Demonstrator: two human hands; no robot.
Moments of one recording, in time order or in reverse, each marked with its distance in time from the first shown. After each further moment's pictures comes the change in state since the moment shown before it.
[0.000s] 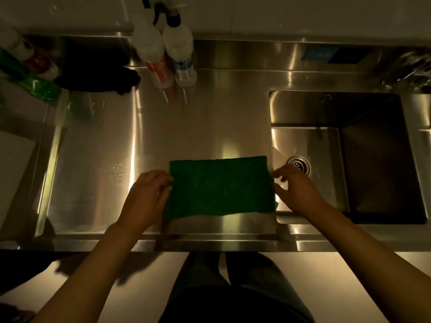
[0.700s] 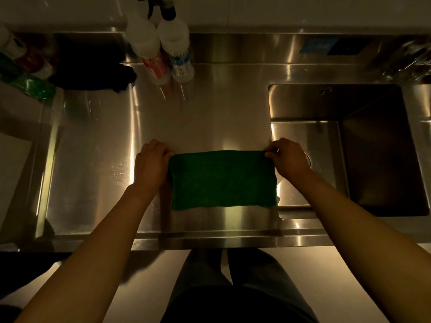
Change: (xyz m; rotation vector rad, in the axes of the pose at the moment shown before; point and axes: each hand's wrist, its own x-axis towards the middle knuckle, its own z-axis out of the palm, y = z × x) left_hand 0.085 -0.007 0.017 0.106 0.075 -0.126; right_hand 0.077 -0.006 0.005 -0.027 0.086 0.131
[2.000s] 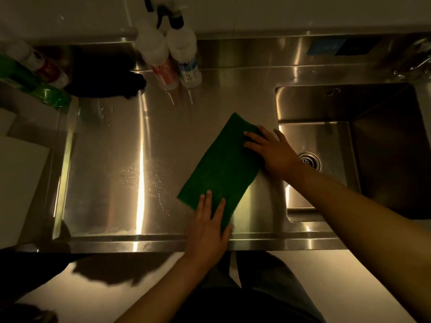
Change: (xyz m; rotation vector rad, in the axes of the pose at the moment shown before) left_hand -0.163 0.084 0.060 -0.005 -0.356 0.055; right_hand 0.018 -0.035 0.011 -0.455 -0.159 -0.565
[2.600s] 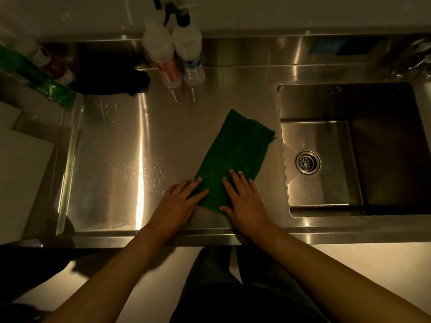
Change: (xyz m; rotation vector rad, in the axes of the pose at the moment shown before) left_hand 0.038 -0.104 -0.051 0.341 0.062 0.391; right_hand -0.063 -0.154 0.074 0.195 -0.027 0.220
